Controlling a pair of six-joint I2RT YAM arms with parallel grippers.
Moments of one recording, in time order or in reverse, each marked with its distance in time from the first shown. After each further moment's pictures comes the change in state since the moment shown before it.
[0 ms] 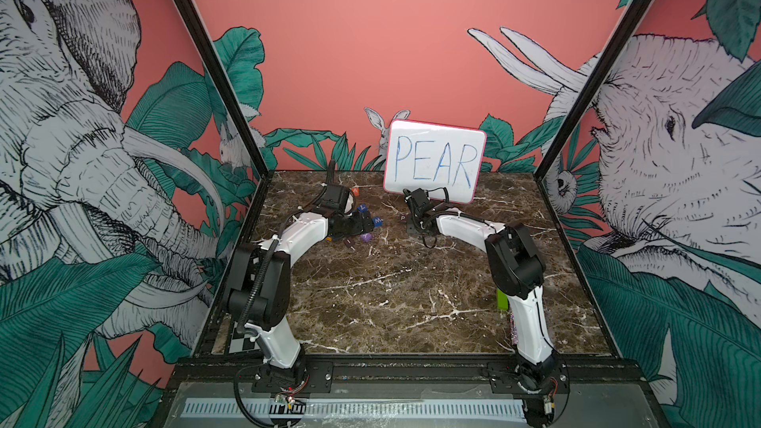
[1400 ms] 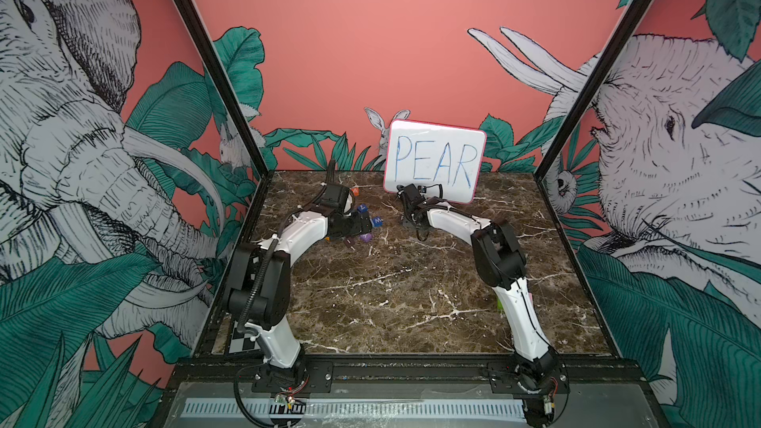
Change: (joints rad) left arm 0.000 0.004 0.014 -0.032 -0.034 0.043; right arm -0.008 0.163 0.215 -0.093 0.063 0.068
